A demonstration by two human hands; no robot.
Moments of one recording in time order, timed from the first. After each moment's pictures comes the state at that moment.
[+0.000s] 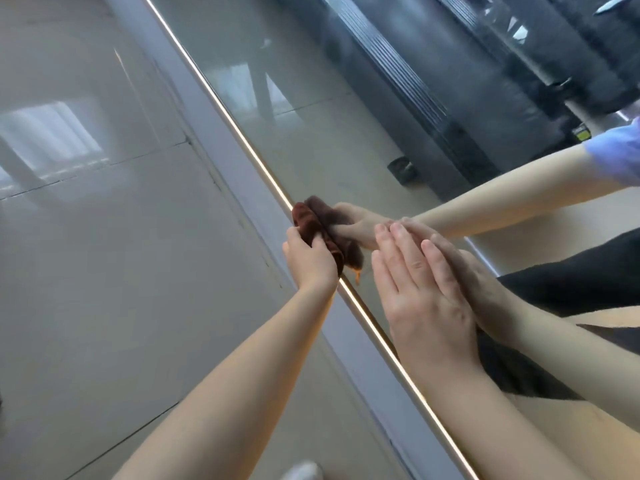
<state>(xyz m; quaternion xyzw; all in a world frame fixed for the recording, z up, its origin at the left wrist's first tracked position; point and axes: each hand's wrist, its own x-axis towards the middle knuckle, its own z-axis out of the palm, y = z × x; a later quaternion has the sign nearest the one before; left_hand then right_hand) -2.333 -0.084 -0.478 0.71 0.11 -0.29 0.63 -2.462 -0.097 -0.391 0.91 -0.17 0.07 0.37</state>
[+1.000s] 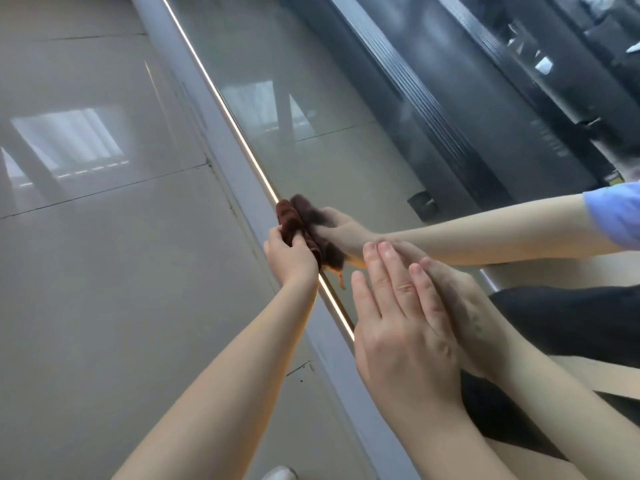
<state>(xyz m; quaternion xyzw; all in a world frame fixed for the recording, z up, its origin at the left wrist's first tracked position) -2.211 -0.114 -0.490 0.71 0.17 -0.22 0.65 -2.360 -0.107 -0.388 0.95 -0.19 0.08 0.23</state>
